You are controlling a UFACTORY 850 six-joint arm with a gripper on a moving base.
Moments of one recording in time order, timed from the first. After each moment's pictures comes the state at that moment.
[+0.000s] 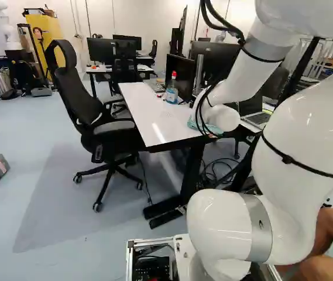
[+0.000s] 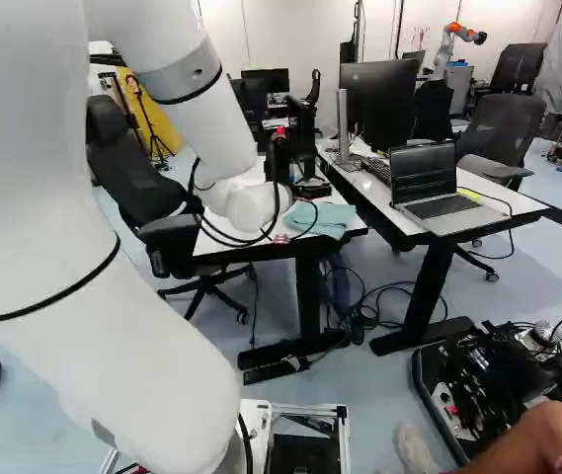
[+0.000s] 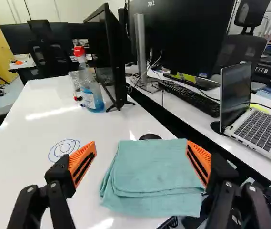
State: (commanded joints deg) arm -15.4 -1.0 -29.4 0.0 46.5 0.0
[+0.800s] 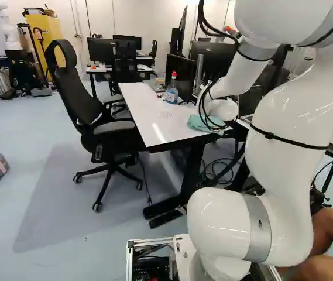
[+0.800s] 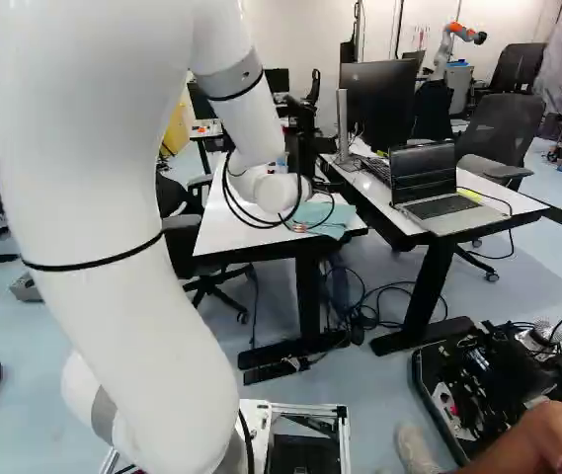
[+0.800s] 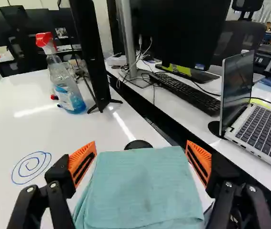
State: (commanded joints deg) arm -18.0 -12.1 -41.3 0.0 41.3 0.0
